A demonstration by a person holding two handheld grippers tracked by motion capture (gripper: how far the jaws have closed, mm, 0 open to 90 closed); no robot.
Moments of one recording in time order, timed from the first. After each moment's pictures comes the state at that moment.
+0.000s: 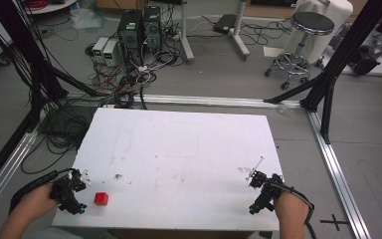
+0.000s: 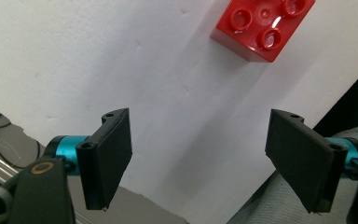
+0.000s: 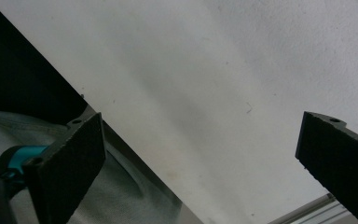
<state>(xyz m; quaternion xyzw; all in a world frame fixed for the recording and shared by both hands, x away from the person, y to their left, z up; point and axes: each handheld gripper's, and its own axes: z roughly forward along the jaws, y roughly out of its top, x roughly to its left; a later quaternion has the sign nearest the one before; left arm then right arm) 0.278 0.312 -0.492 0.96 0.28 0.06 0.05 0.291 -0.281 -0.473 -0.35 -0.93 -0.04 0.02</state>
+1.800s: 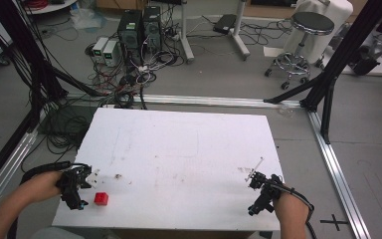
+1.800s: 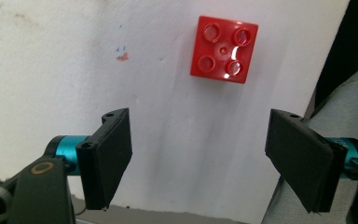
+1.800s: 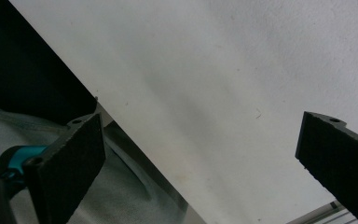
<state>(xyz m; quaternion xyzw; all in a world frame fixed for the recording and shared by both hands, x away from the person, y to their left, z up) 0.297 0.289 -0.472 1.00 0.08 0.03 0.04 0.287 -0.278 -0.469 -0.34 -0.94 -0.05 0.02</state>
